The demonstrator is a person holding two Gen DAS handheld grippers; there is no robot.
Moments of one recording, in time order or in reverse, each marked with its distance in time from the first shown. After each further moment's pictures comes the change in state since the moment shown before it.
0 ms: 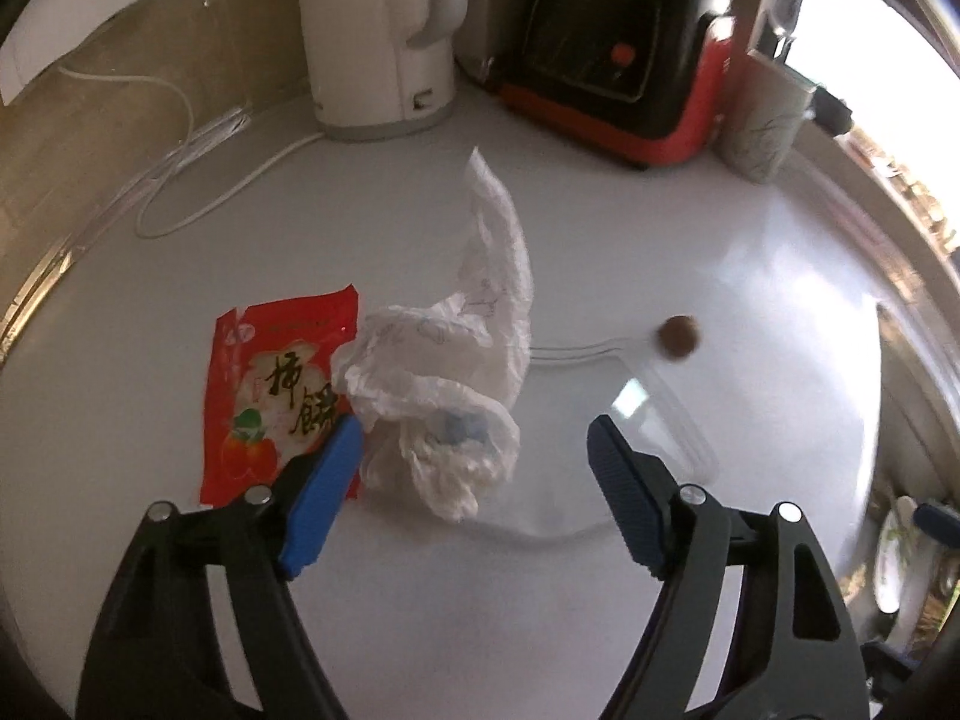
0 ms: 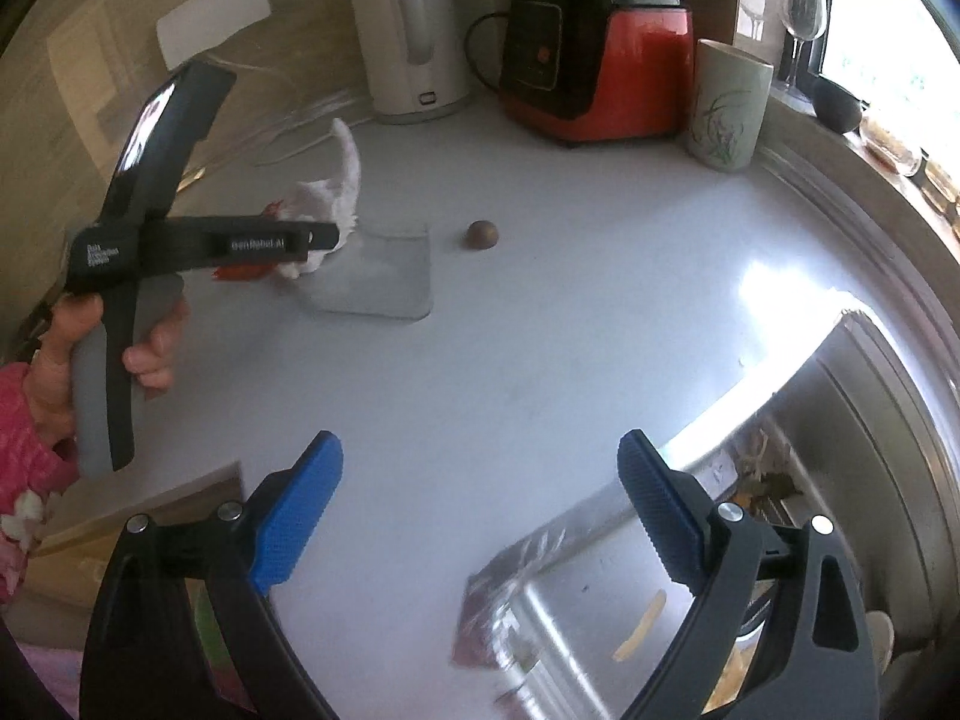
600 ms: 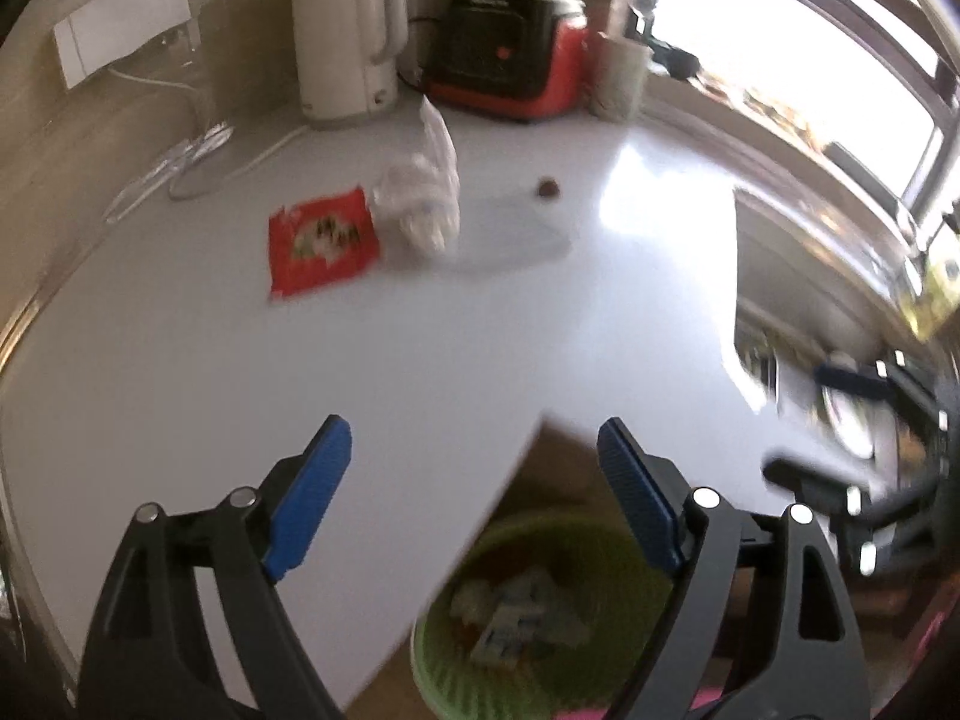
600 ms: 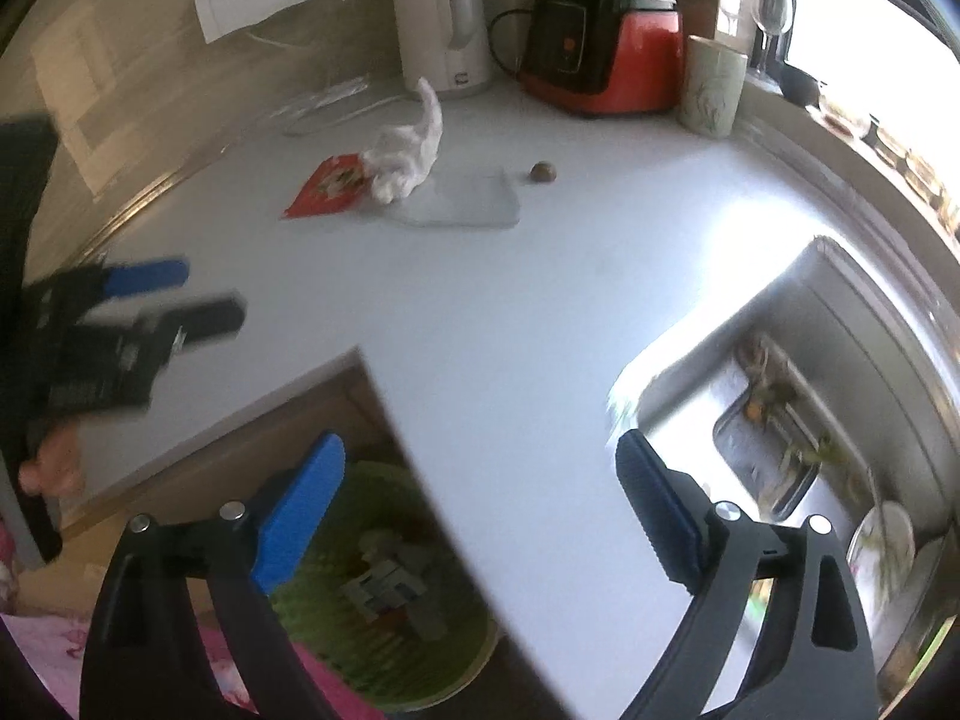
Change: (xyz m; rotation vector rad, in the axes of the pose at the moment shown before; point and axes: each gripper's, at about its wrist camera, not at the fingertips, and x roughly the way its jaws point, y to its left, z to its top) left arm -0.137 0.025 -0.133 0.128 -0.060 -0.148; right arm -0.052 0.084 -0.074 0.042 -0.006 -0.064
